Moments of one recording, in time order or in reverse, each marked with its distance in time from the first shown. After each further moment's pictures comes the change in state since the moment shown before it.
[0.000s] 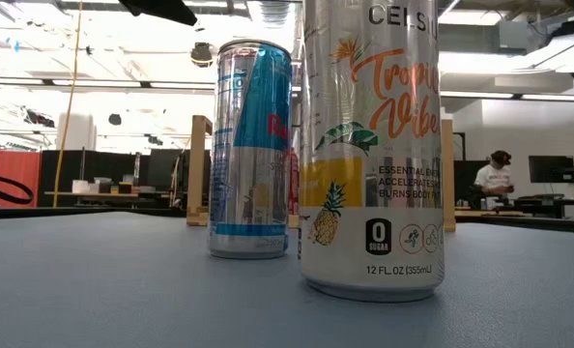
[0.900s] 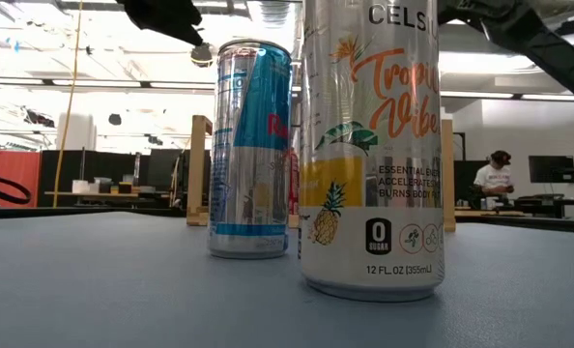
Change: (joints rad) left arm 0.107 0.000 0.000 -0.036 -0.001 0.004; right arm -0.157 0.381 0.327 -0.054 -0.024 -0.240
